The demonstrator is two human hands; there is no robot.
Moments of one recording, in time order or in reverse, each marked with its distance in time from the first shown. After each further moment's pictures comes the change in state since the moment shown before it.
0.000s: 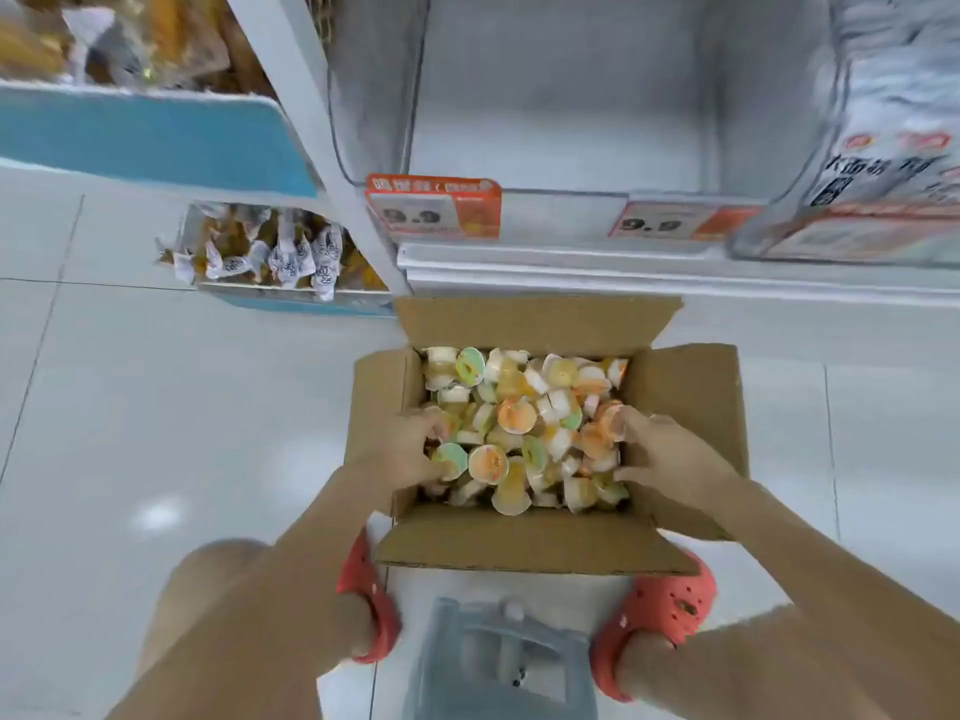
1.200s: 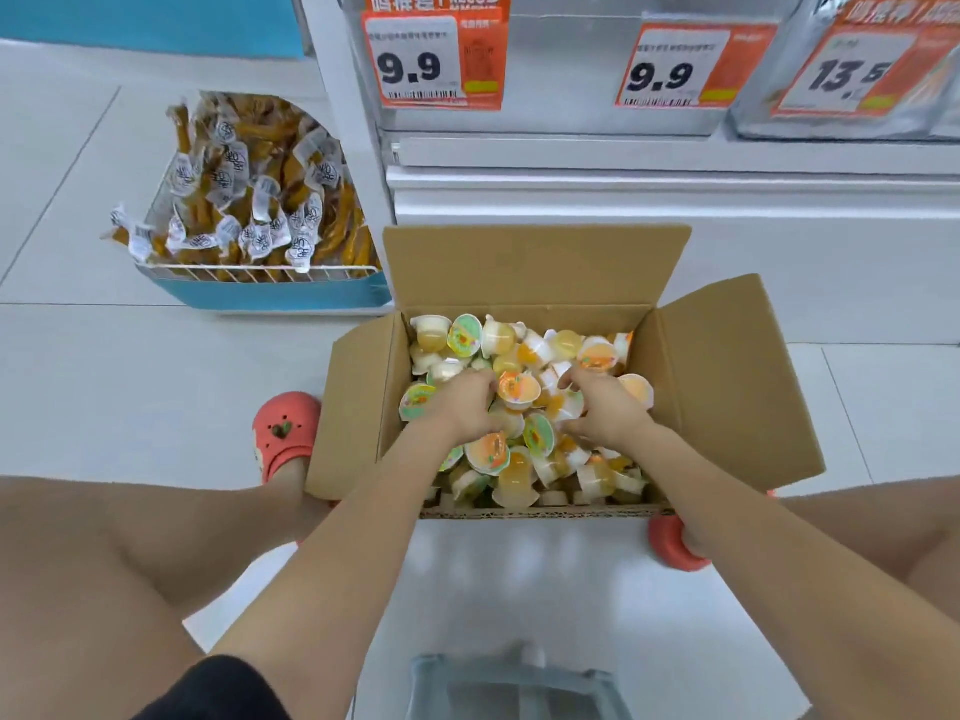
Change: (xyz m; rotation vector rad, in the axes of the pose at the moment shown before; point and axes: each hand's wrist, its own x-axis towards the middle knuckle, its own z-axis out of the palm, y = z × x) left_hand 0.078 -0.007 0.084 0.179 0.223 0.214; right_hand 0.087 -0.016 0.114 0.086 0.334 0.067
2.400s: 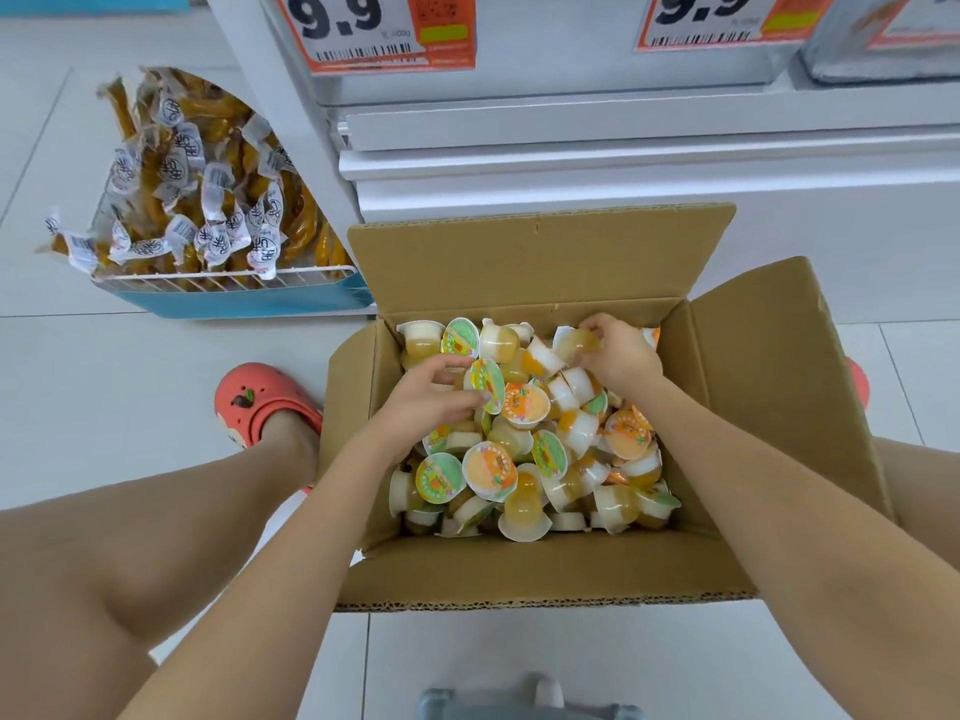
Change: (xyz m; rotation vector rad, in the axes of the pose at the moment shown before) left_hand 0.025 -0.030 -0.024 -0.856 -0.007 -0.204; right_hand 0.095 0.017 -0.015 0.216 0.170 0.250
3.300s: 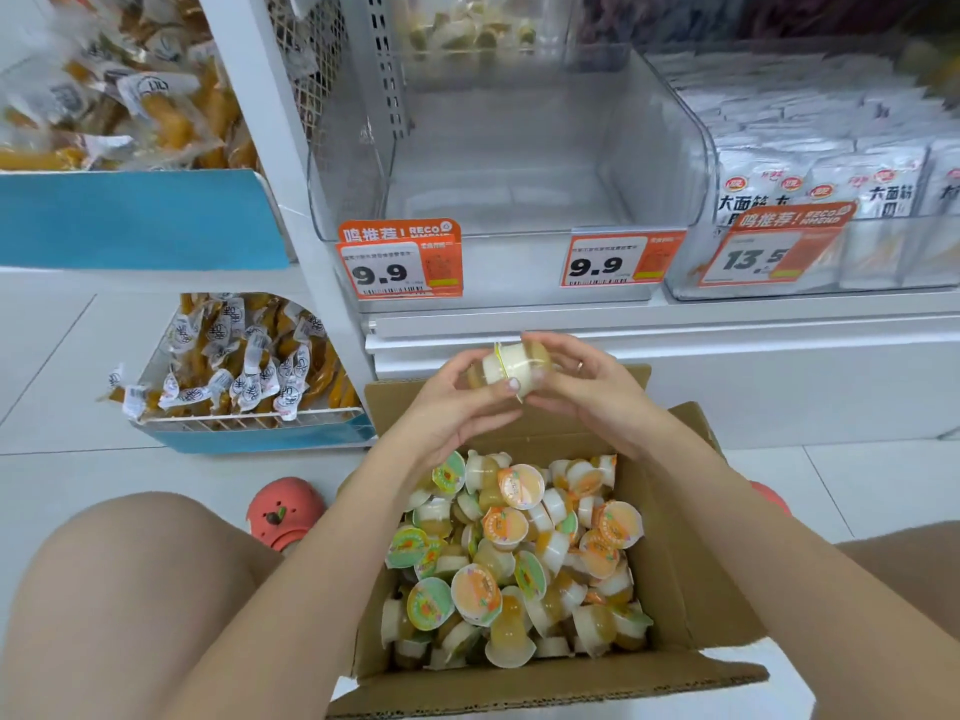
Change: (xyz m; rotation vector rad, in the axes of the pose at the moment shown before) left_hand -0.045 0.170 0.018 -0.465 -0.188 0.250; right_hand -0.081 -0.107 -0.140 1.049 -0.300 -0.423
